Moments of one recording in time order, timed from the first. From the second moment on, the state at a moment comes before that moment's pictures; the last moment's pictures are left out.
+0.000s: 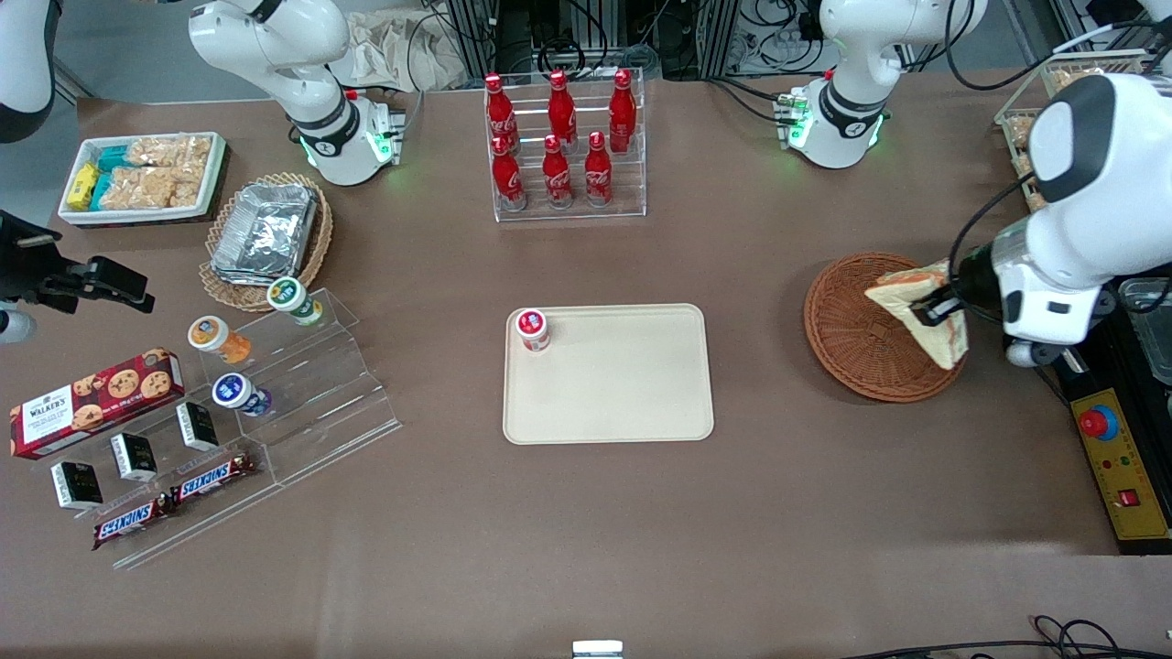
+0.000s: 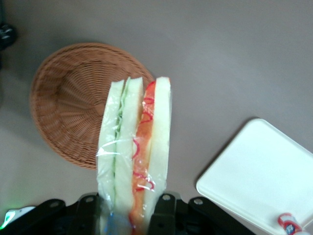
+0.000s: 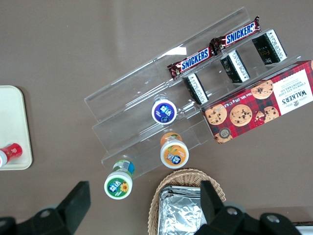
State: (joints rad) arm -0.03 0.07 -0.11 -1.79 -0.10 1.73 -0.66
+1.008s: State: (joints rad) arm -0.35 0.50 -0.28 -1.65 0.06 1.97 -0.66
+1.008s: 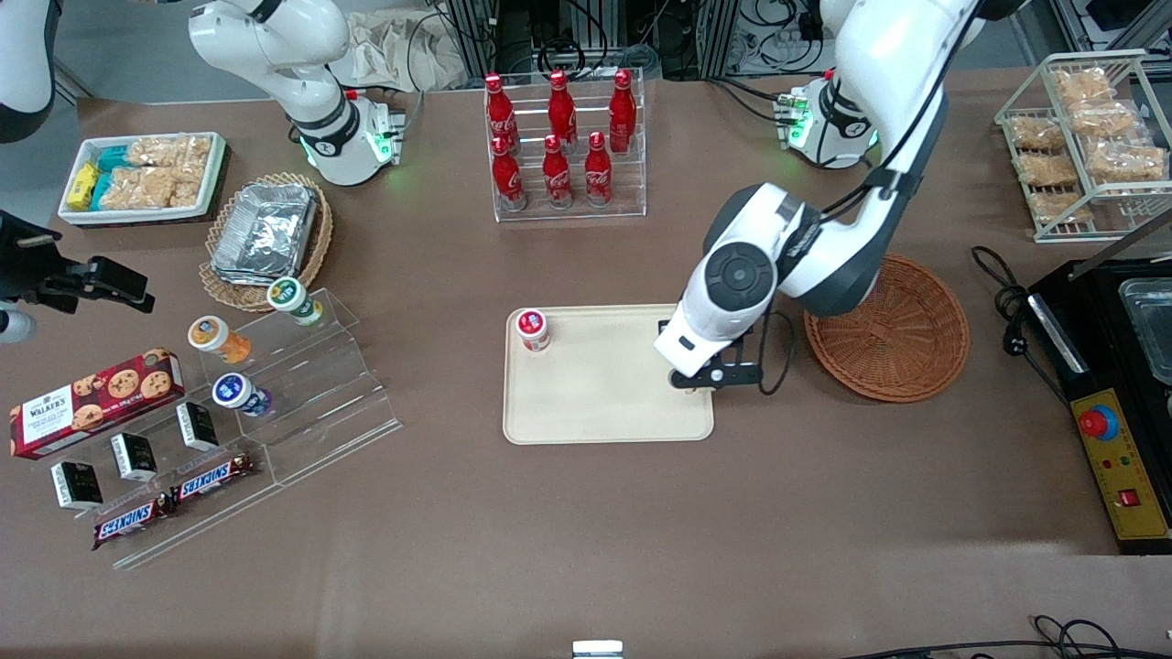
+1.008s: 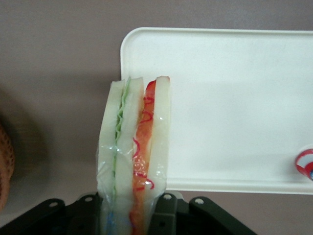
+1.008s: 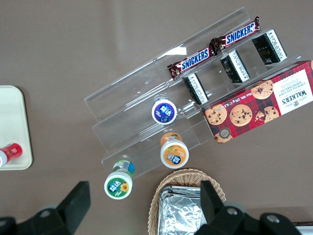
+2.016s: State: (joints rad) arm -0.37 0.68 -0.28 -1.65 0.14 2.09 -0.65
